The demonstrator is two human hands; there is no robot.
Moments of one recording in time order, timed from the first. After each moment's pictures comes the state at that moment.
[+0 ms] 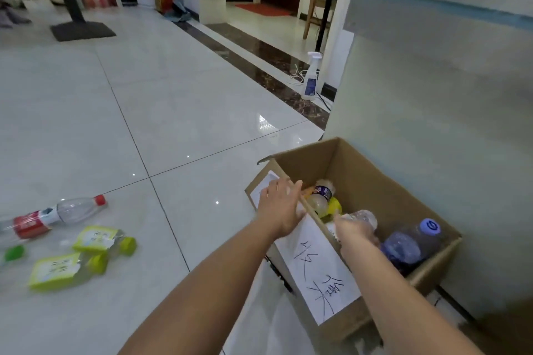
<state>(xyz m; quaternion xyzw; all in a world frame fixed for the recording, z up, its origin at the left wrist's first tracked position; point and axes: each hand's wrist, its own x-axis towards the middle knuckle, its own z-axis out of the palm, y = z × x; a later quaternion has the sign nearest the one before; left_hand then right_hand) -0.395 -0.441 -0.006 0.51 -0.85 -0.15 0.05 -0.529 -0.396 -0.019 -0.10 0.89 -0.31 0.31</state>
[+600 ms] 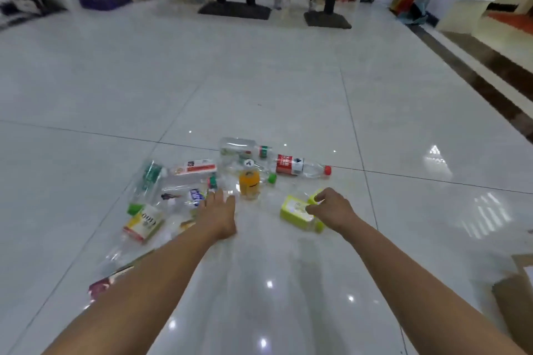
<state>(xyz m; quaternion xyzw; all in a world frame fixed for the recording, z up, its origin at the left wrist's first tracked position) 0.145 -0.299 -0.061 0.85 -0.48 -0.18 -0.08 -0.052 -0.415 -0.022 -0.73 0.57 -0.05 0.38</state>
